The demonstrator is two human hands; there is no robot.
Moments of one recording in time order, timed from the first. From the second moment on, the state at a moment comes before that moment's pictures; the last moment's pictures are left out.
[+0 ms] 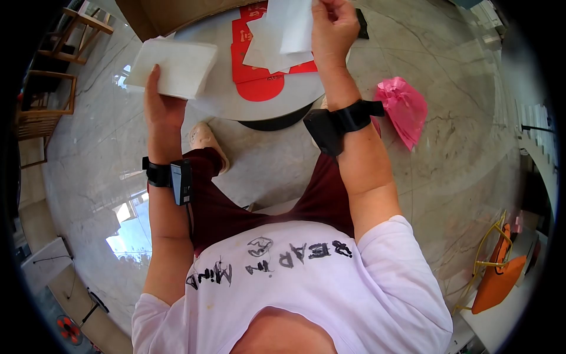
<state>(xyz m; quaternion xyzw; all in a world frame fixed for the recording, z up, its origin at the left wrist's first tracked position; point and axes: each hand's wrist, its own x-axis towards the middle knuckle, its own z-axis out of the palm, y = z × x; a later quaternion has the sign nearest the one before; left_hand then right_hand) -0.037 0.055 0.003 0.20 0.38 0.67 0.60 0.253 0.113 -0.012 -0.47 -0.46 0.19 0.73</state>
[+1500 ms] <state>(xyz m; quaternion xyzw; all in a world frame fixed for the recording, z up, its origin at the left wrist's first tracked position) -0.015 0.049 -0.002 0.29 0.38 0.59 0.65 0.223 0.095 -0.003 -0.59 -0.65 -0.15 0.45</state>
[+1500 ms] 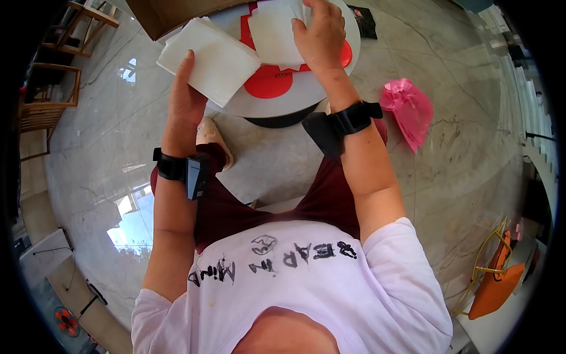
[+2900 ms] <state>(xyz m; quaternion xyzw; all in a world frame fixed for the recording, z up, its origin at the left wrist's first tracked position) -0.023 0.054 -0.006 0.21 0.39 0.64 0.62 0.225 0.092 0.003 -0.54 -0.68 -0.12 0.48</state>
